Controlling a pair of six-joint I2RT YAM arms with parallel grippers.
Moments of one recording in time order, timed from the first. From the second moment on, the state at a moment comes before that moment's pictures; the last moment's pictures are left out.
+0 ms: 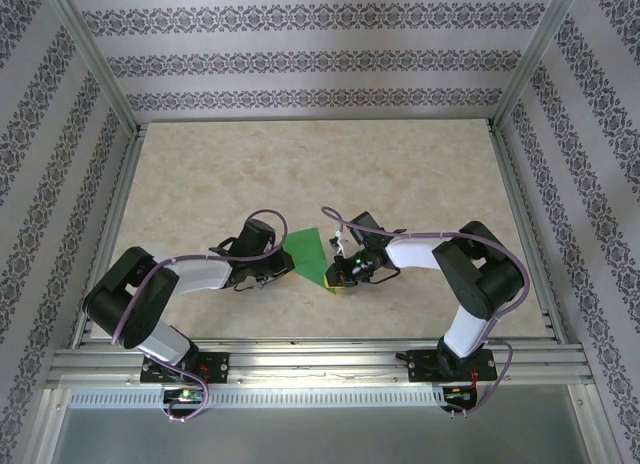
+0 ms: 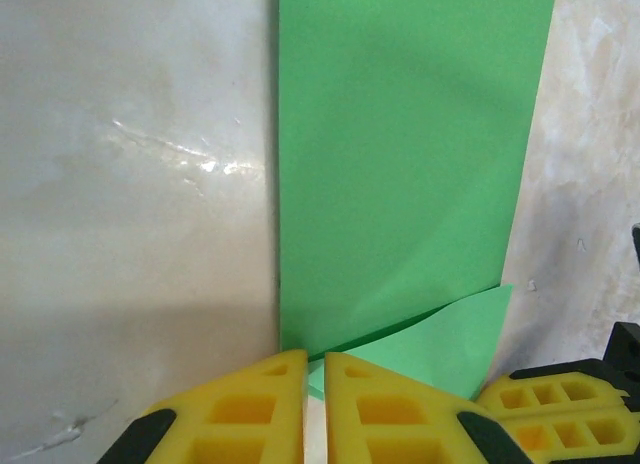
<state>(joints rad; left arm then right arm) -0.55 1.53 0.57 0.04 0.29 -0.99 0.60 1.73 0.76 -0.21 -0.70 0.49</state>
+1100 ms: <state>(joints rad) -0.55 1.39 0.58 -0.04 0.28 -0.94 0.54 1.74 0.88 -0.25 -0.62 0.50</state>
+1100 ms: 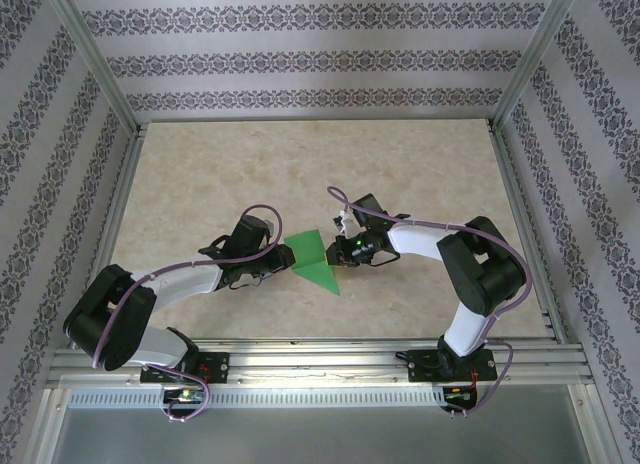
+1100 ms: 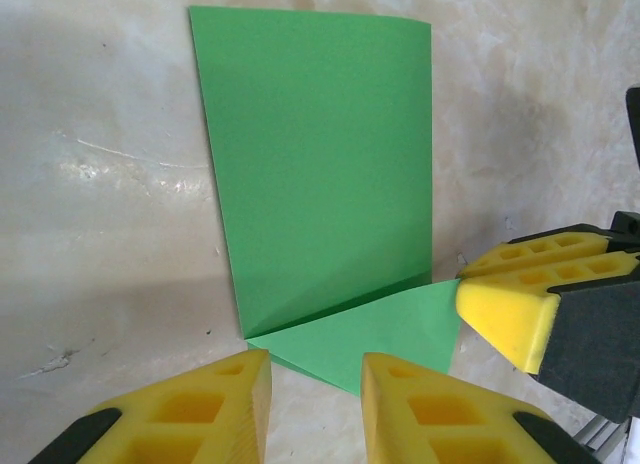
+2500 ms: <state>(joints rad) -0.50 1.50 0.57 0.11 0.37 -1.03 0.45 1.68 0.65 0.27 -0.91 0.77</state>
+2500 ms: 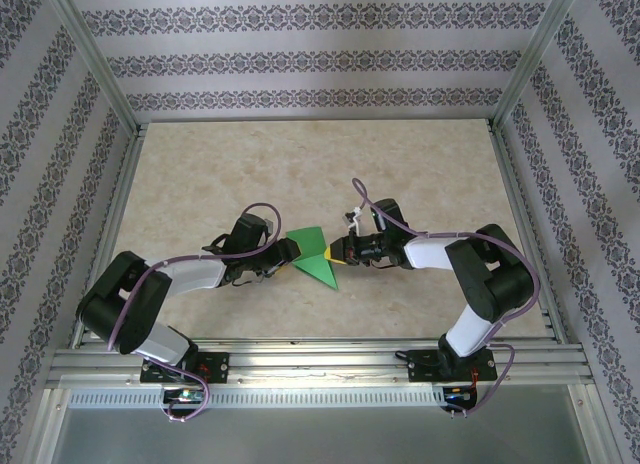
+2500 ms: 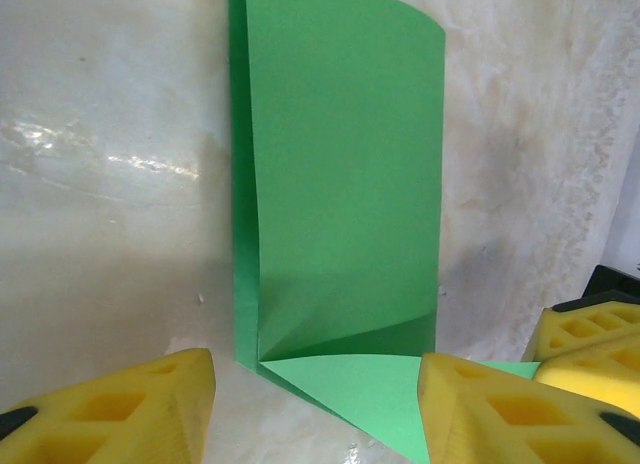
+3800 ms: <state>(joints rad) -0.47 1.63 0.56 0.36 0.45 -1.11 0.40 1.68 0.61 0.32 -0.93 0.79</state>
